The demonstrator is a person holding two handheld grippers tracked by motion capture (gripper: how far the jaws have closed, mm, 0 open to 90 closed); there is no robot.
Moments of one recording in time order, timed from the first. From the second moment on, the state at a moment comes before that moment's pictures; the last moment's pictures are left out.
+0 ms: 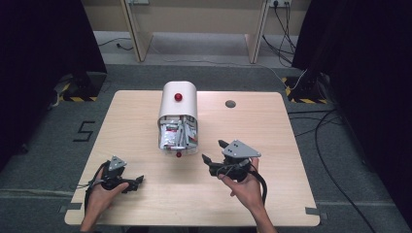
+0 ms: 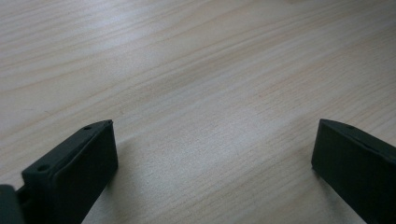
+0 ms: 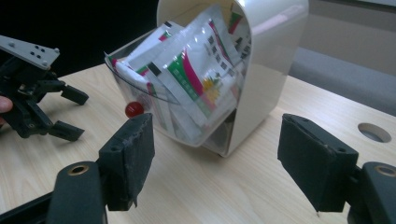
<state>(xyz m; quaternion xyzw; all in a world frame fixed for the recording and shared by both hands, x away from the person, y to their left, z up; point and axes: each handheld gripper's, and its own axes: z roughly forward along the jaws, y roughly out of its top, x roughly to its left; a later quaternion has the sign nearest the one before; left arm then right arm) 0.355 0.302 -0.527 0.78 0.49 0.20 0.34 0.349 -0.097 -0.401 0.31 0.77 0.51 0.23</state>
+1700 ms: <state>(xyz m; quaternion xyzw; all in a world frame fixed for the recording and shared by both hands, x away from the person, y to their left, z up) 0.355 0.302 -0.527 0.78 0.49 0.20 0.34 0.383 -0.031 -0.391 0.27 0.79 0.48 0.25</state>
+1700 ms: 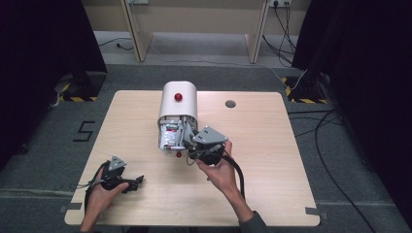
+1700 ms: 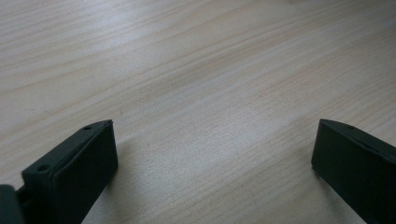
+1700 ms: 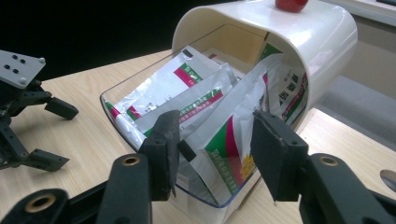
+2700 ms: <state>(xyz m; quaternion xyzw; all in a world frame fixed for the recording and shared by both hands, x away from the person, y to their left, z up) 0.355 0.302 -0.527 0.78 0.49 0.20 0.34 0.390 -0.037 -0.393 0.28 0.78 0.47 0.31</state>
